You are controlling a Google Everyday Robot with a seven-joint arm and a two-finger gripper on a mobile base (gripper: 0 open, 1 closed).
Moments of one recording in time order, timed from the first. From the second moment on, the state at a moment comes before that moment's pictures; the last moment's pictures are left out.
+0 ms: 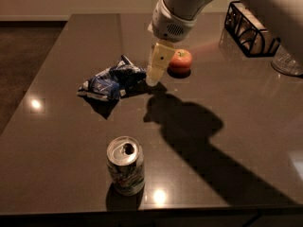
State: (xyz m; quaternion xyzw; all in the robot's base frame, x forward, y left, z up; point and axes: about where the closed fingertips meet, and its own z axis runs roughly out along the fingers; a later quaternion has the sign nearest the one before) arm 0.591 -0.024 0.946 -0.68 0.69 0.05 0.24
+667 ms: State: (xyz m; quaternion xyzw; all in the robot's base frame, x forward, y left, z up) arm 0.608 0.031 0.911 -0.68 0.69 0.08 0.21
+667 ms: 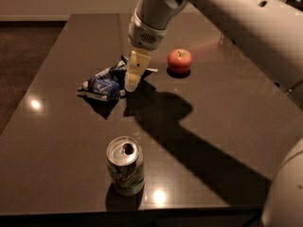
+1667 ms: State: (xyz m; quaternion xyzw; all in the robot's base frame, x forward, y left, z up) arm 0.602 0.052 0.887 -0.71 0.68 0.07 0.19
